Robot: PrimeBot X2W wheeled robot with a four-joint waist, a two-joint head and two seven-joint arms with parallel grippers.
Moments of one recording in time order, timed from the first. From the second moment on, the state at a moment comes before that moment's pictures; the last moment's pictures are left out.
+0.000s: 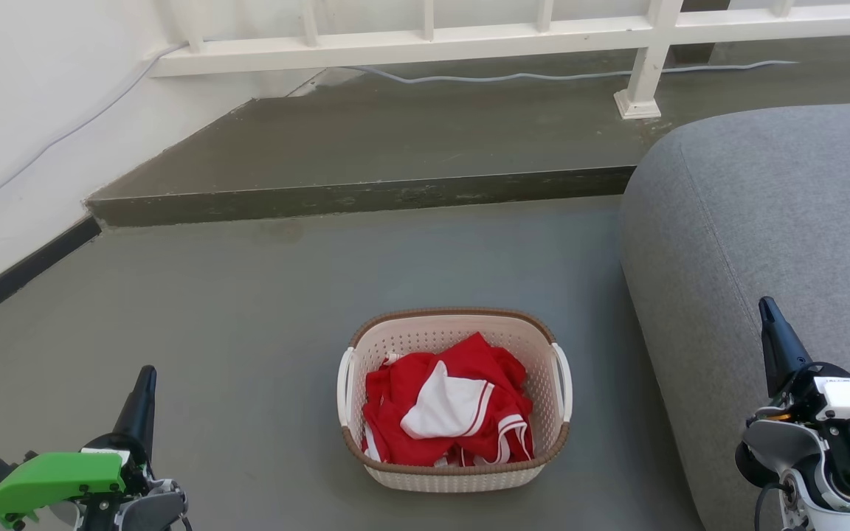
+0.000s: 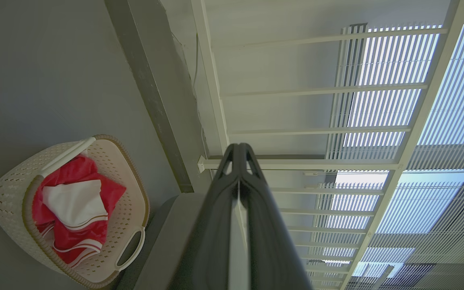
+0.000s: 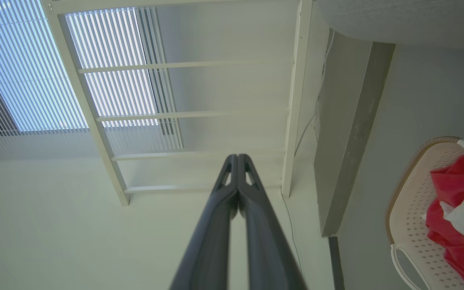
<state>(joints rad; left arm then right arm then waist) -0.04 0.05 0.05 0.28 -1.62 -0.12 0.08 -0.06 -0.04 -0.13 0.28 1.60 0.12 0.11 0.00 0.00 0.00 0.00</state>
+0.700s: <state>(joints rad) -0.05 0.05 0.05 0.28 -1.62 -0.12 0.09 -0.06 -0.04 -0.13 0.28 1.60 0.12 0.11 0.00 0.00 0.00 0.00</state>
